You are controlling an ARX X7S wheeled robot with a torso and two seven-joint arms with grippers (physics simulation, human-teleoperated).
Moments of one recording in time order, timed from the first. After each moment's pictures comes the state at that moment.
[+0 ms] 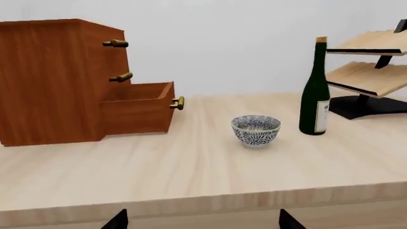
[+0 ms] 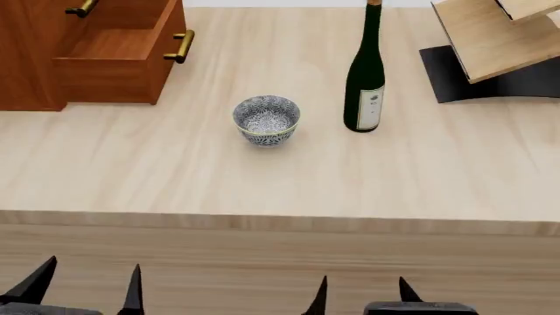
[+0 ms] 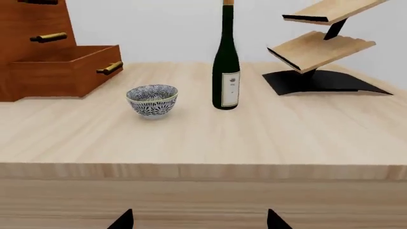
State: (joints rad) left arm -0.02 -0.10 0.10 0.33 -0.05 -0.29 -0.06; right arm 0.07 0.09 -0.08 -0.37 0.13 0.52 0.10
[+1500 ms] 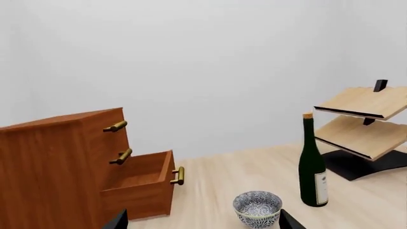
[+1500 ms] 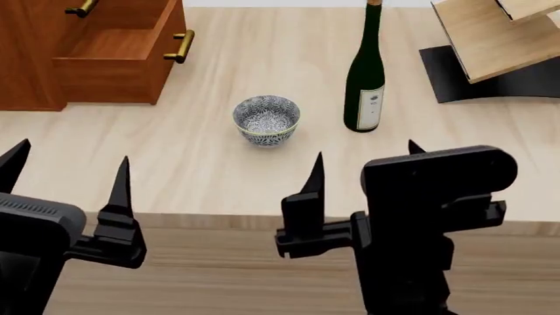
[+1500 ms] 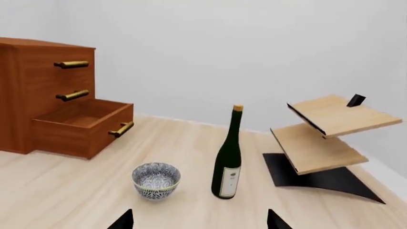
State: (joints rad) left arm -0.36 -0.11 0.13 0.65 -0.01 -0.77 -0.02; right arm 0.54 0.13 -0.09 -0.70 0.09 1.15 0.01
